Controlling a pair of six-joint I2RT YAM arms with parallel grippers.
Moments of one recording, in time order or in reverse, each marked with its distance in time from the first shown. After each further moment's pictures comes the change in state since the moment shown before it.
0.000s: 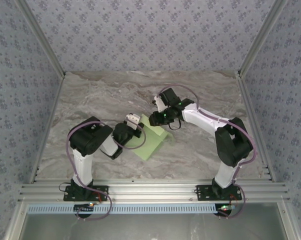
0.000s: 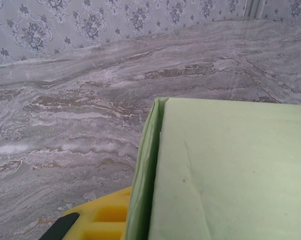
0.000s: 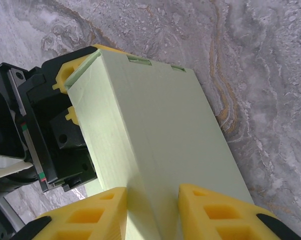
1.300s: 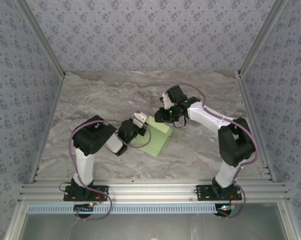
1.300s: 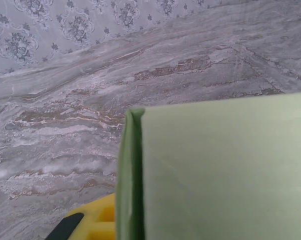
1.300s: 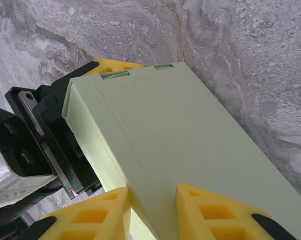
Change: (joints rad) left arm -0.040 0.032 0.107 -0.110 -0.039 0.092; right arm -0.089 -0.020 -0.024 0.000 -0.057 0.082
